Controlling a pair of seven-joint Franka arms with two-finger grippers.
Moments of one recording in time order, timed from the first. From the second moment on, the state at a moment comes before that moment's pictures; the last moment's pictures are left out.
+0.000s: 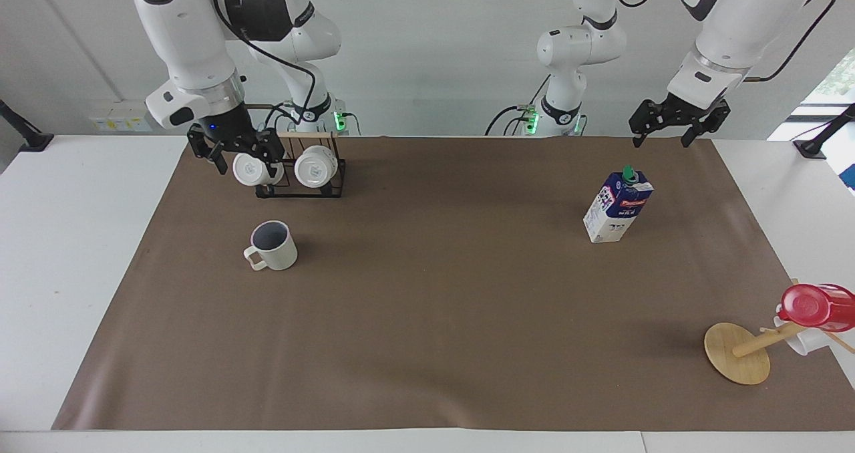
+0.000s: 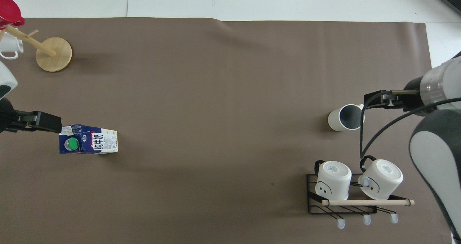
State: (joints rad) left arm 0.12 -0.12 -0.19 -1.72 0.01 1.53 0.01; right arm 0.17 -0.01 -0.11 -1.76 -0.03 1.79 0.16
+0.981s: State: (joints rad) left arm 0.12 -0.12 -0.19 -1.72 0.01 1.53 0.01; right arm 0.20 0.16 -0.11 -2.04 -0.02 2.21 0.29
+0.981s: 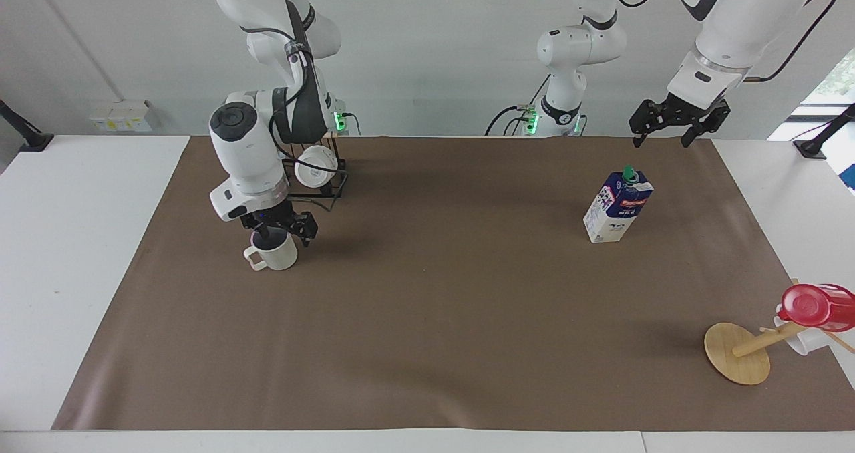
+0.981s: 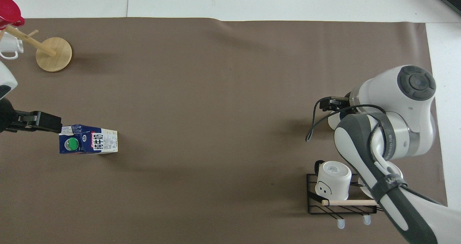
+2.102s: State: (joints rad) left arm 0.12 -0.12 -0.19 -1.72 0.01 1.53 0.01; right arm 0.18 0.19 -0.11 -2.08 0.01 2.29 0.29
